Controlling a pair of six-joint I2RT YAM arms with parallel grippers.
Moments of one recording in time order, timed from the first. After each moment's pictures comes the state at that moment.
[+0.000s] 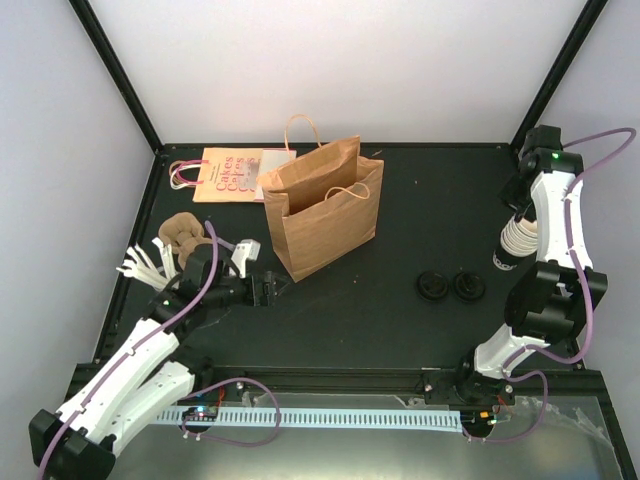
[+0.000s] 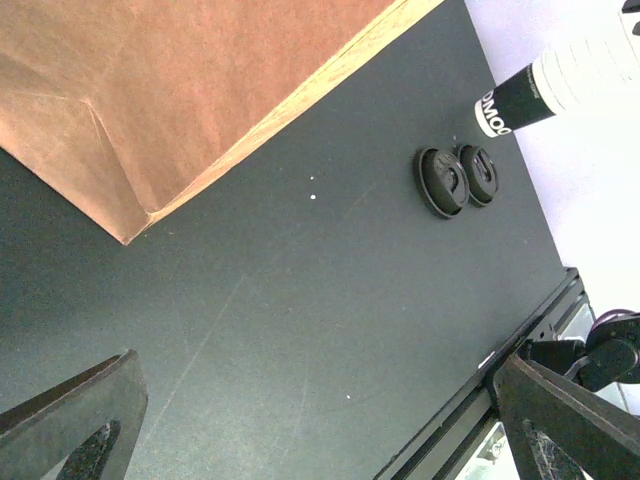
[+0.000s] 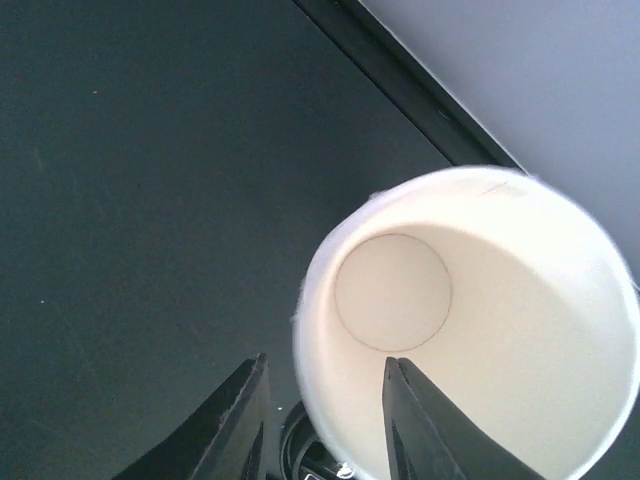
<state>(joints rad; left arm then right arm) -0.45 0.70 0.56 -0.49 0.48 -0.57 -0.23 1.65 1.65 -1.19 0.22 0.50</state>
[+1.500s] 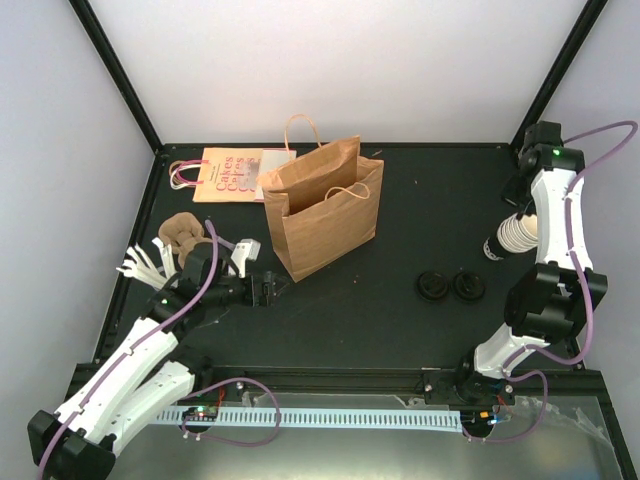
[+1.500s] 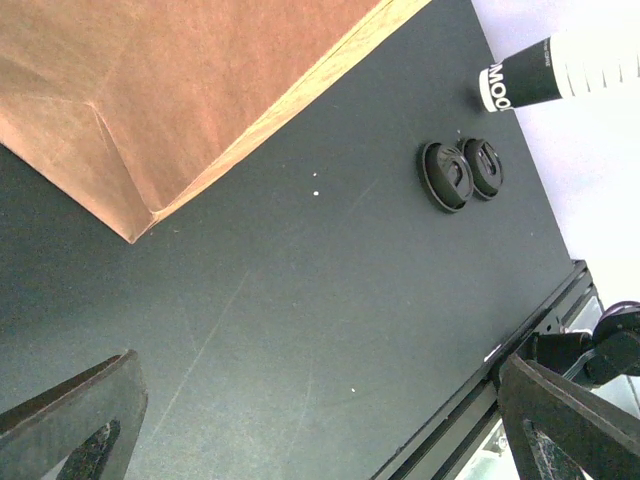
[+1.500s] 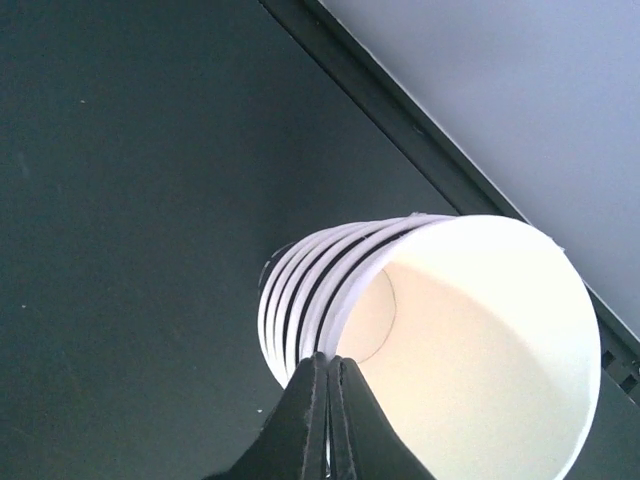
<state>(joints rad) -0.45 0.71 0.58 -0.53 0.47 -0.54 -0.22 1.66 1.68 -1.23 0.28 0.48</state>
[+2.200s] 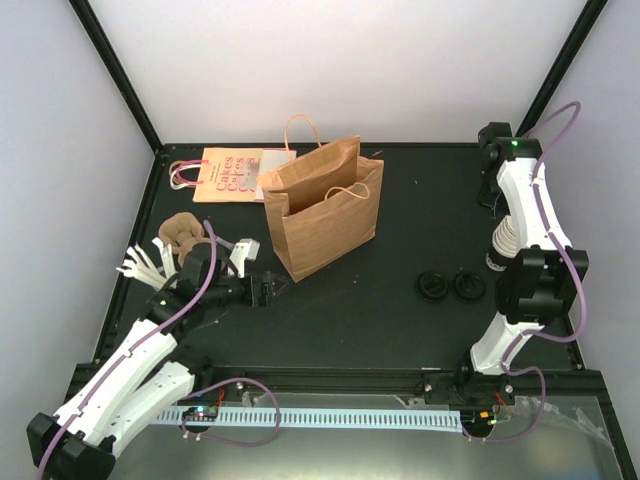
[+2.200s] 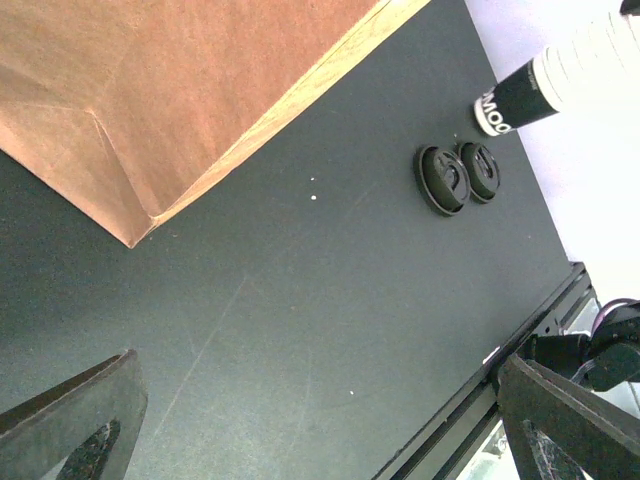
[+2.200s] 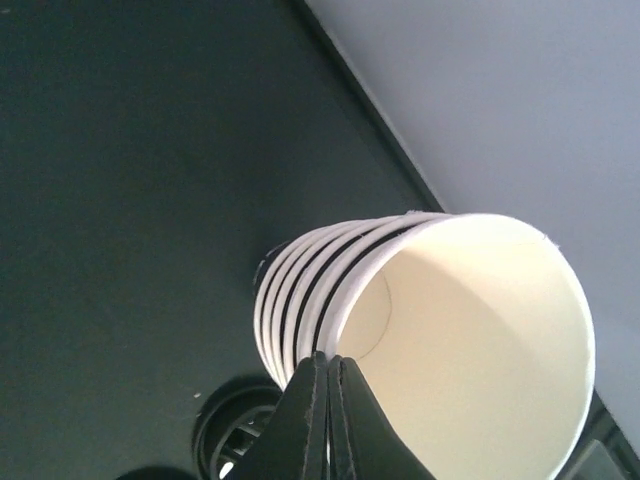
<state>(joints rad) -0.45 0.69 0.59 -0.53 0.47 -0.53 -0.03 1.77 1.77 -1.38 0.55 0.52</state>
